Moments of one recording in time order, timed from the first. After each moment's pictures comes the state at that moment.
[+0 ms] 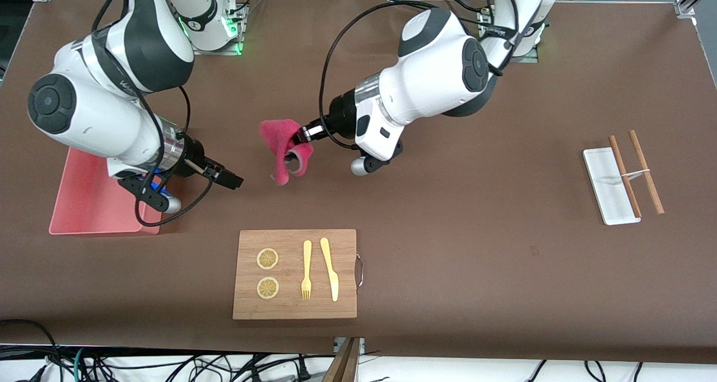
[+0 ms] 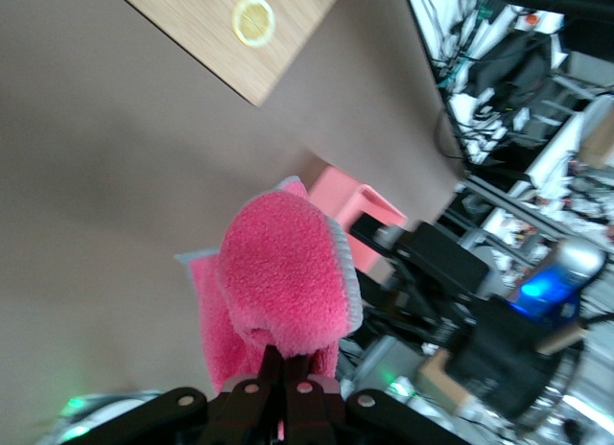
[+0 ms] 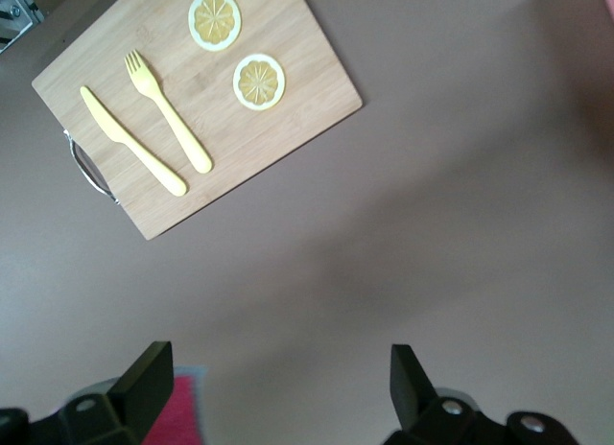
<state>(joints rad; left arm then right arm) -0.60 0.60 -0.12 -1.14 -0.82 2.26 -1.02 0.32 0.37 -0.02 -1.42 0.26 1.78 0.79</state>
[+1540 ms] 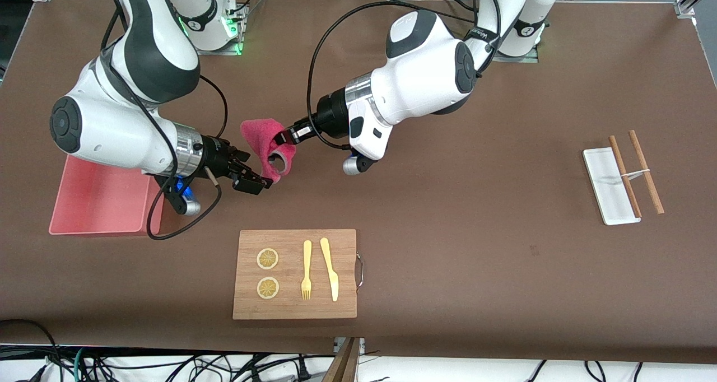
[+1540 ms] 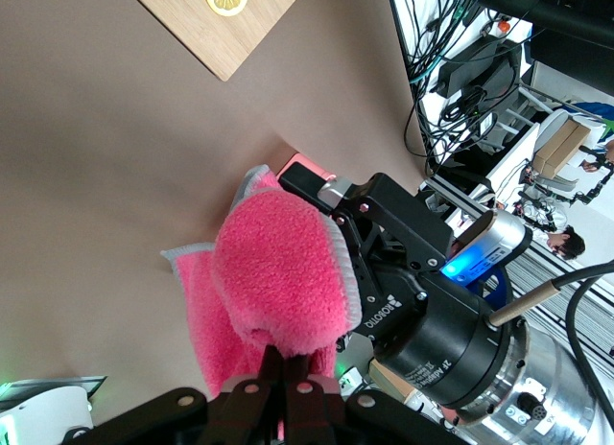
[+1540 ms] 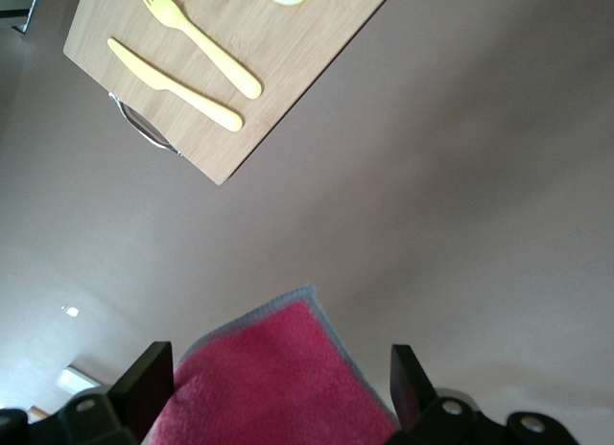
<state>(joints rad) -0.62 0.62 -0.12 -1.14 -0.88 2.32 -1.04 0.33 0.41 -0.02 -1.43 0.52 1.82 0.96</state>
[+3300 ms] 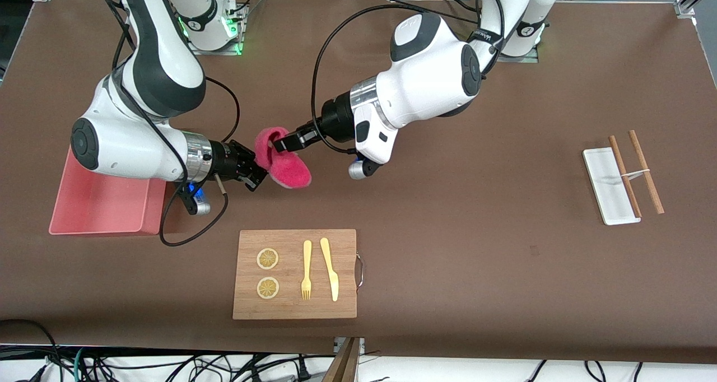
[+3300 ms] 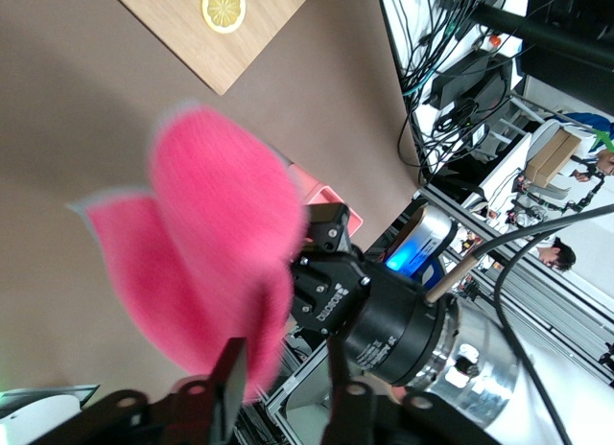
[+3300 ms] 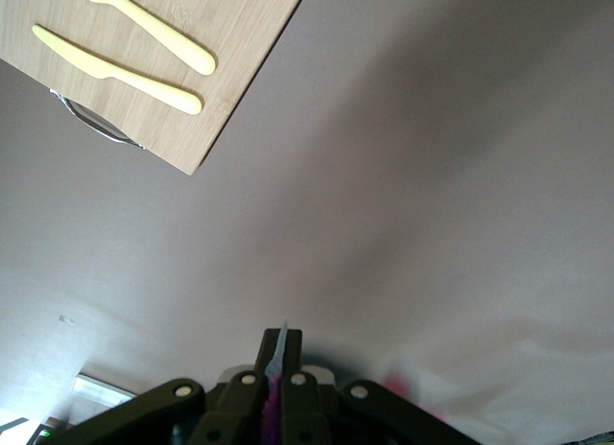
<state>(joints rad) -0.61 0.62 -0.11 -1.13 -0.88 2.32 -1.04 0.33 0.44 -0.03 -1.47 0.58 1.81 1.03</state>
